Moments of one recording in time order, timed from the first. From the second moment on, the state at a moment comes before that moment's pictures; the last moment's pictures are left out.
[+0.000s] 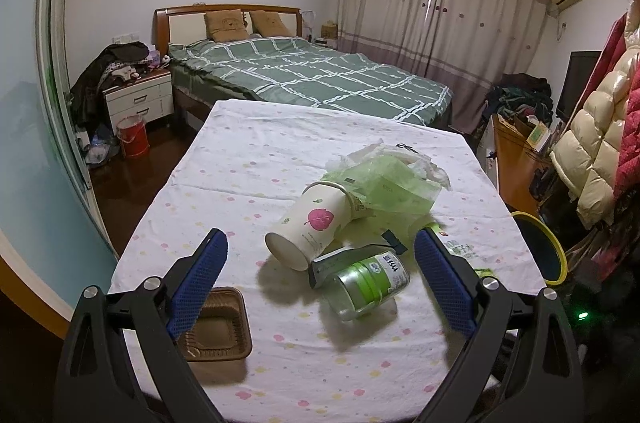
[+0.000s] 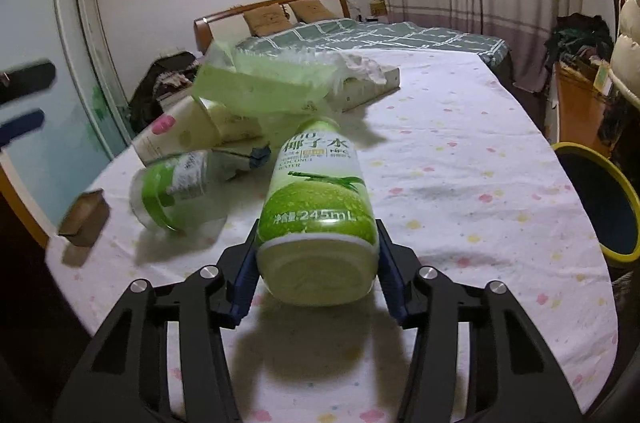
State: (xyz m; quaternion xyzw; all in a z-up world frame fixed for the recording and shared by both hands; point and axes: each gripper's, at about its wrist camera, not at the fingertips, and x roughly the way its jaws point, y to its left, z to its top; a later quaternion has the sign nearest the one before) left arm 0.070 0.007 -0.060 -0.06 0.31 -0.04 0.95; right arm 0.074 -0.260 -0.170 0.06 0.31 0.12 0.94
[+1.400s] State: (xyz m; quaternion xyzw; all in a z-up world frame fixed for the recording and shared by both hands) left arm 0.084 -0.017 -0.066 -0.04 0.33 -0.04 0.94; right arm 0.074 -0.496 -0.069 0.17 0.20 -0.08 0.96
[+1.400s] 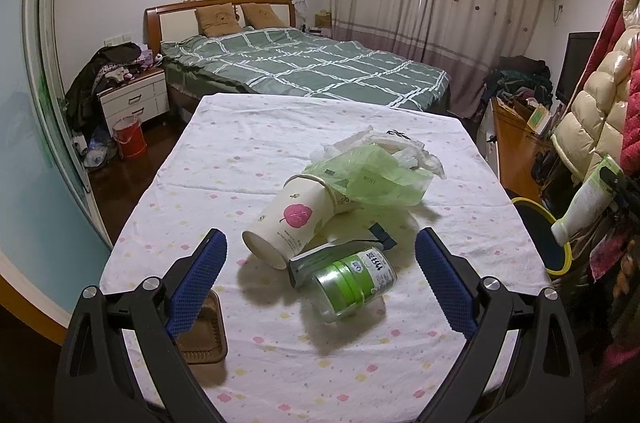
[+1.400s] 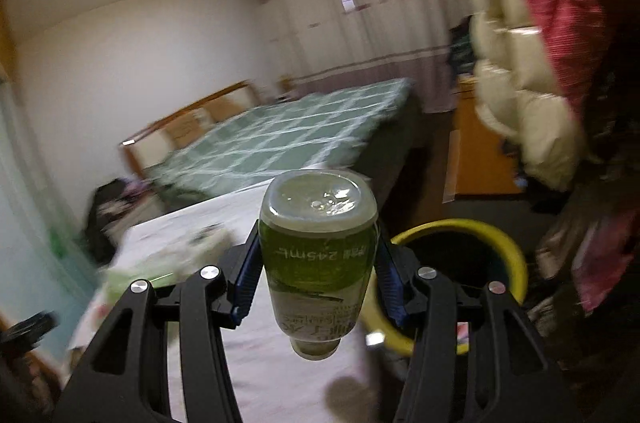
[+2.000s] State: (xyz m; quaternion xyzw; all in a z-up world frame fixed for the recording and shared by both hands) left arm 0.110 -0.037 -0.077 -0.03 0.35 -0.04 0.93; right arm 0.153 -0.576 -0.224 0.18 0.37 -0.18 0.89
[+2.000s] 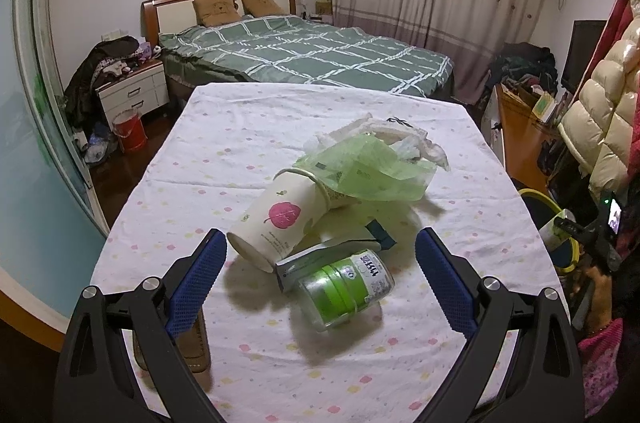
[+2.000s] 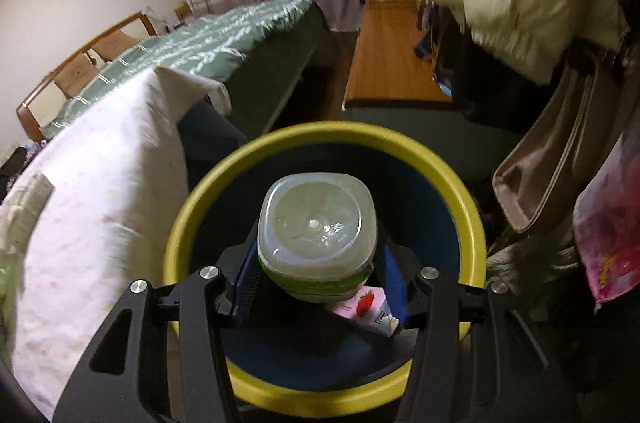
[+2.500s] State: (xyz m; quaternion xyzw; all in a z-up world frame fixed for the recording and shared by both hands) left arm 0.104 -0.026 -0.084 -0.02 0.36 -0.02 0.93; right arm 0.123 -0.549 -0.178 0.15 0.33 -0.19 0.91
